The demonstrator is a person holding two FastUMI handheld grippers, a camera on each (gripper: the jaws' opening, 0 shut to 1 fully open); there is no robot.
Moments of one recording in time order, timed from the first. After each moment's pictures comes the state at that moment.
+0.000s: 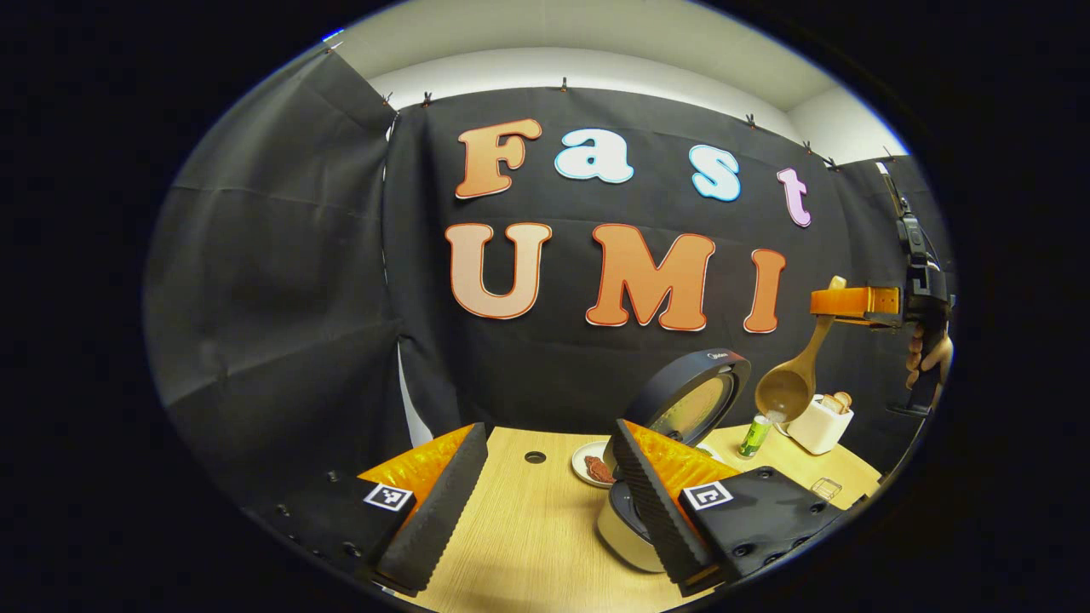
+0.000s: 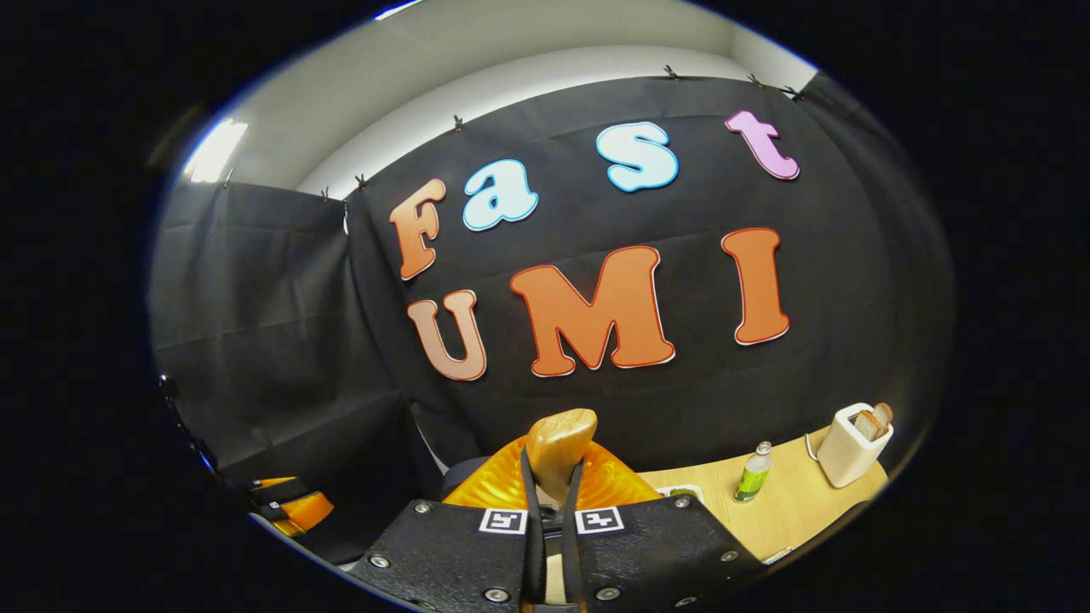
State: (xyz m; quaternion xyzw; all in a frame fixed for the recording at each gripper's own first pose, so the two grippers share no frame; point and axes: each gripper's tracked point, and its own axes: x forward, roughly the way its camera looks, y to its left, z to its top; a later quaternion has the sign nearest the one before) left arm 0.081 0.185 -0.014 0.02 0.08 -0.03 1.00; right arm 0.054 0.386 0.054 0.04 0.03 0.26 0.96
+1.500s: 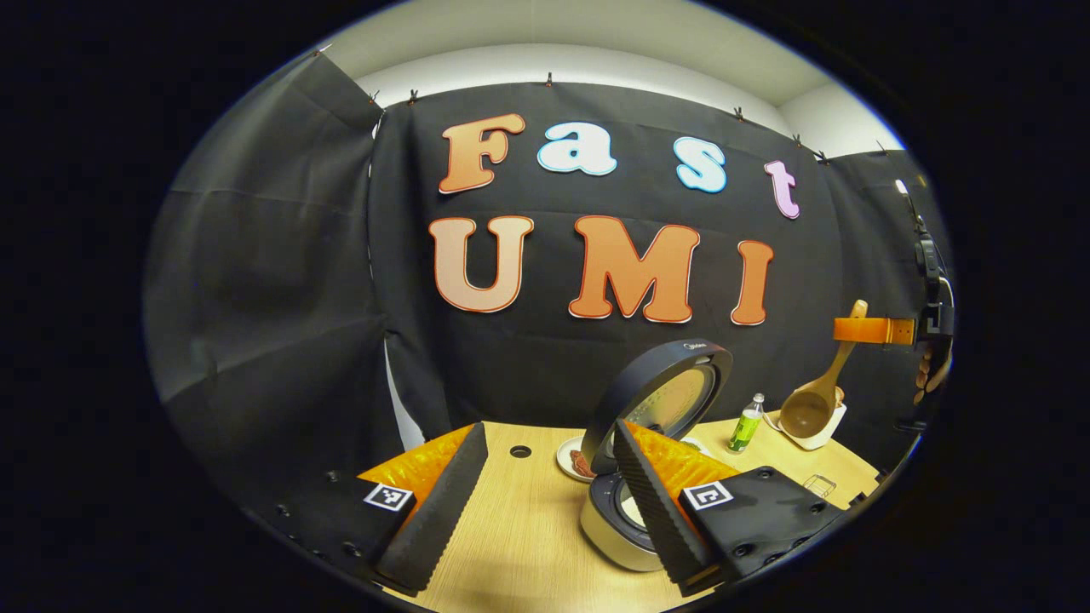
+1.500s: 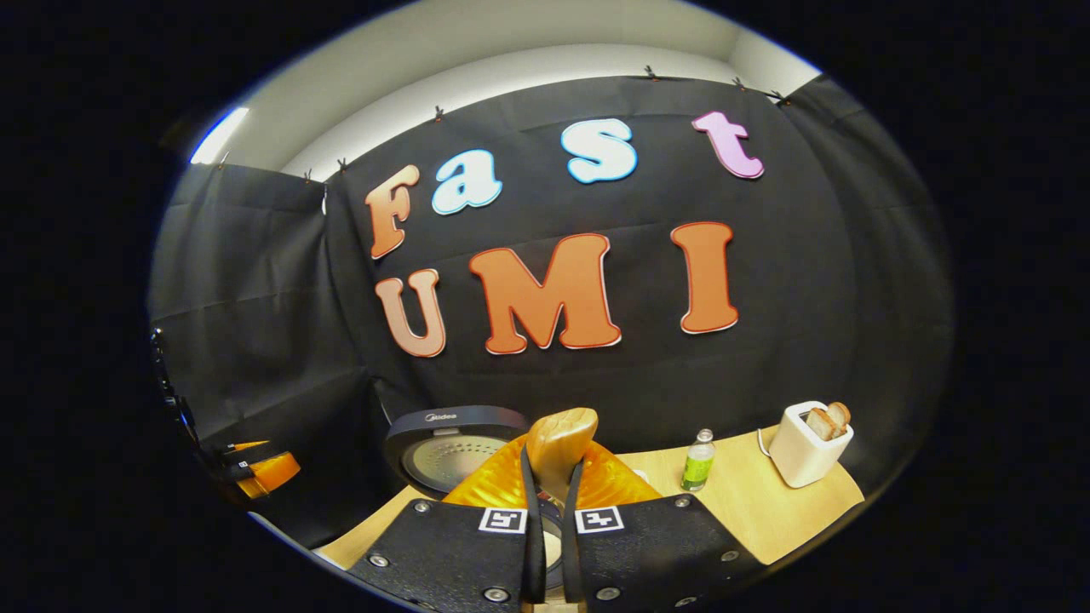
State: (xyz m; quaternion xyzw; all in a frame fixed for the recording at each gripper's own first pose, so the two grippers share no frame) left arm 0.081 0.149 -0.023 0.03 0.09 -0.04 0.99; right arm 0.048 0.279 0.029 0.02 0.05 0.20 0.98
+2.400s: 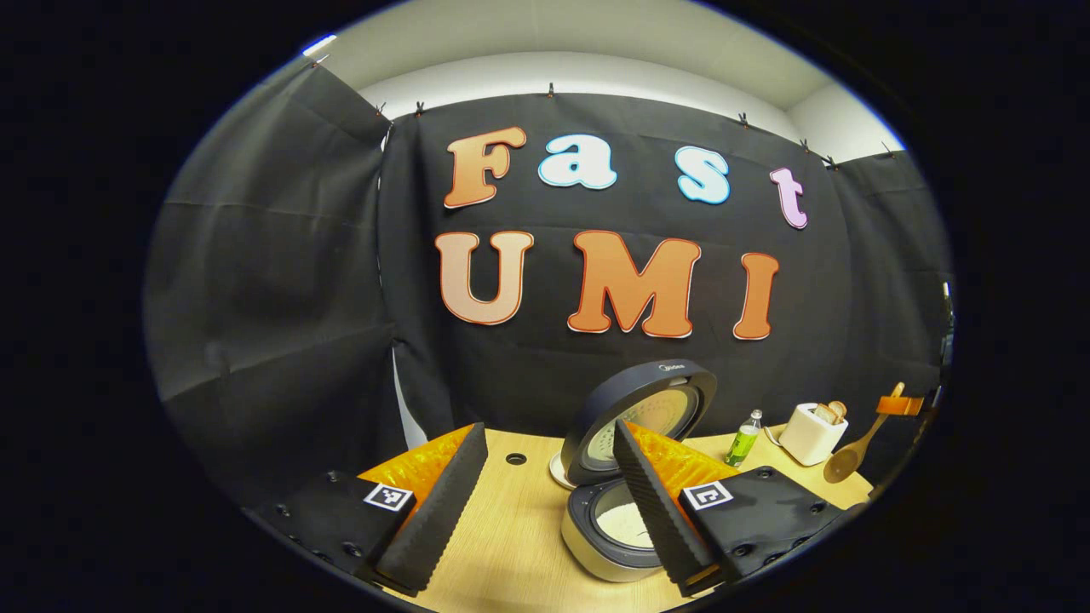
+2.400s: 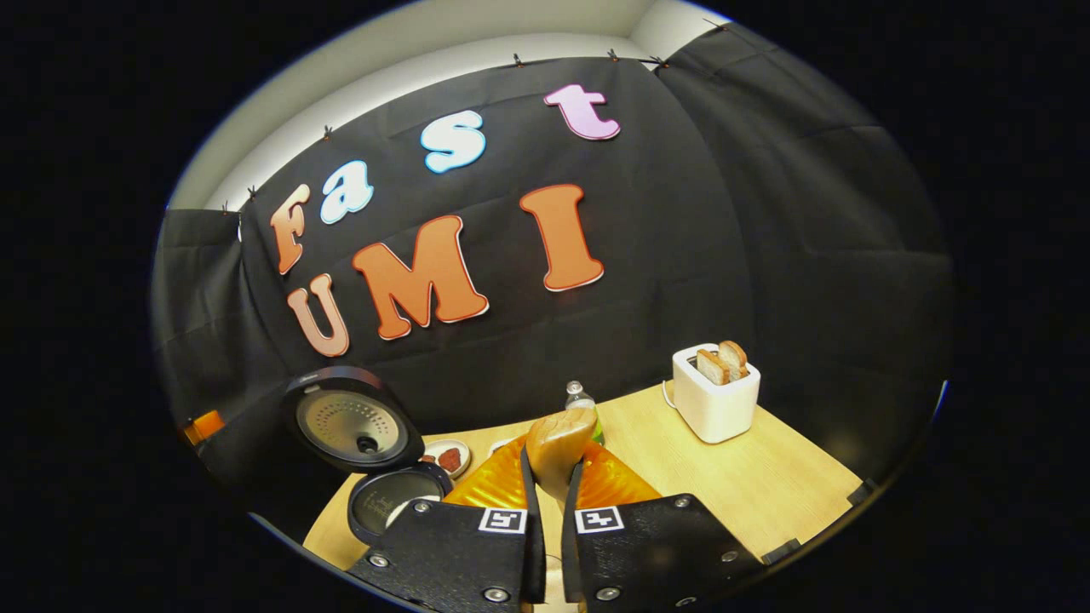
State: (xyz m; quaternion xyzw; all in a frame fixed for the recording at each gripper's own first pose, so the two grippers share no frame) left arm 0.063 0.111 -0.002 0.03 0.07 0.00 1.00; right arm 0.056 0.090 -0.069 0.08 0.10 0.09 0.99
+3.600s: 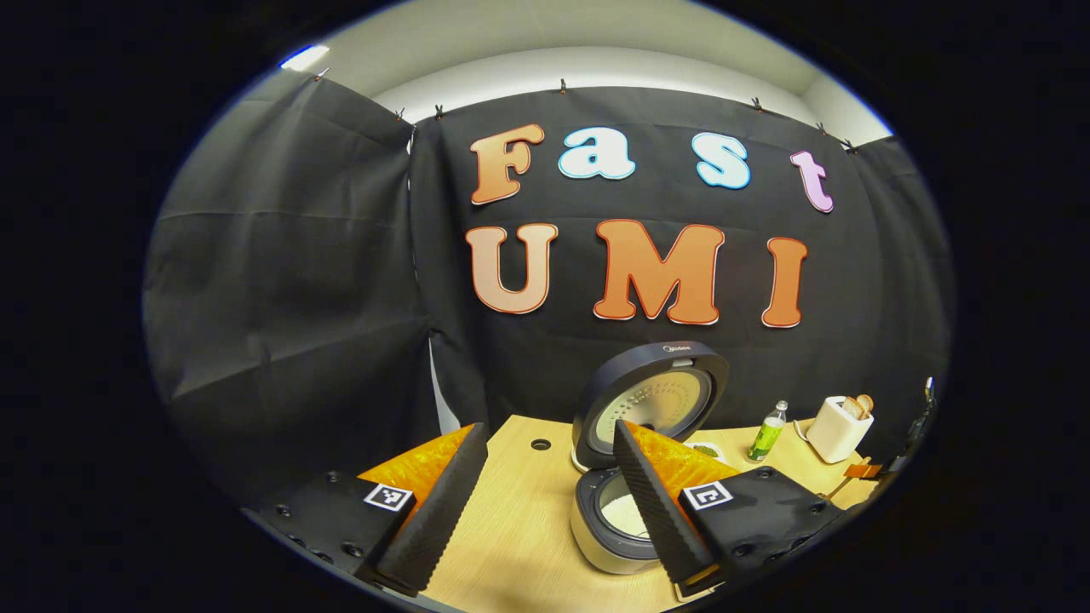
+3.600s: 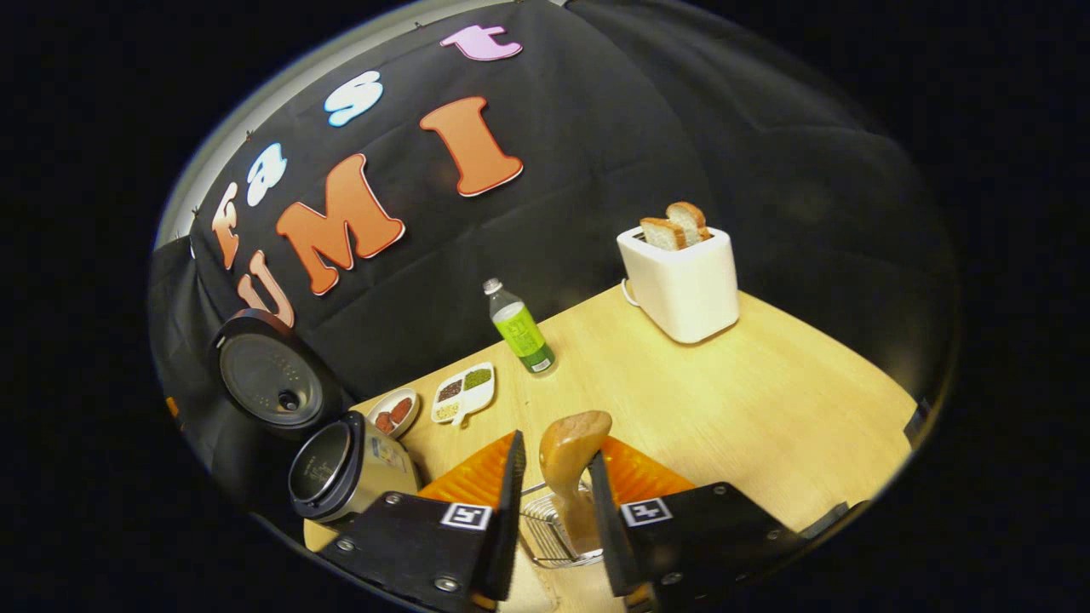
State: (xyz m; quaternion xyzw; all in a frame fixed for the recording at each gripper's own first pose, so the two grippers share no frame) left arm 0.036 0.089 -0.018 0.04 0.08 0.07 0.99; right arm 0.105 0.030 -0.239 0.15 0.22 0.05 0.96
